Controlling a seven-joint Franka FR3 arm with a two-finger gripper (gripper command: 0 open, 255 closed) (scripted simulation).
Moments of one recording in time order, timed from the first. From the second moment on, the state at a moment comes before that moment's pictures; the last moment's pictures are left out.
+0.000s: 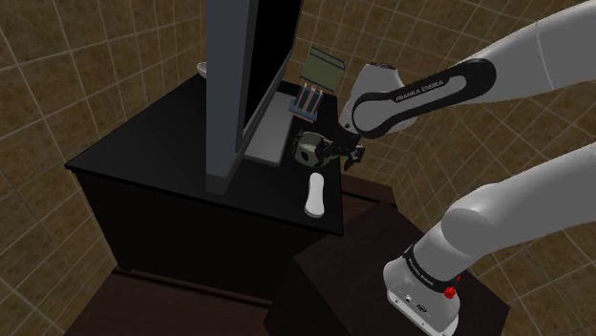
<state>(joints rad) -0.11 -0.35 0.19 -2.76 0.11 2.44 0.55</state>
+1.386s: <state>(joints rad) -0.15 0.13 0.20 -2.72 -0.03 2.86 0.79</state>
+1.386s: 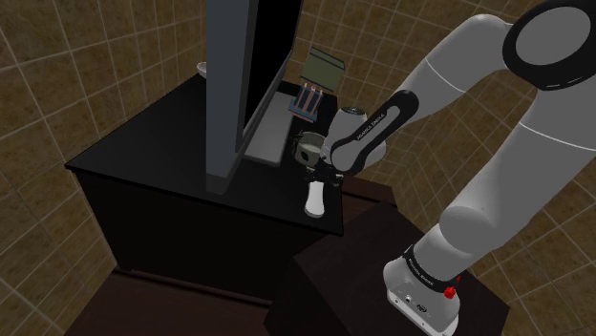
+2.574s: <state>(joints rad) -0.16 0.02 0.22 -2.73 0.04 2.76 0.74</state>
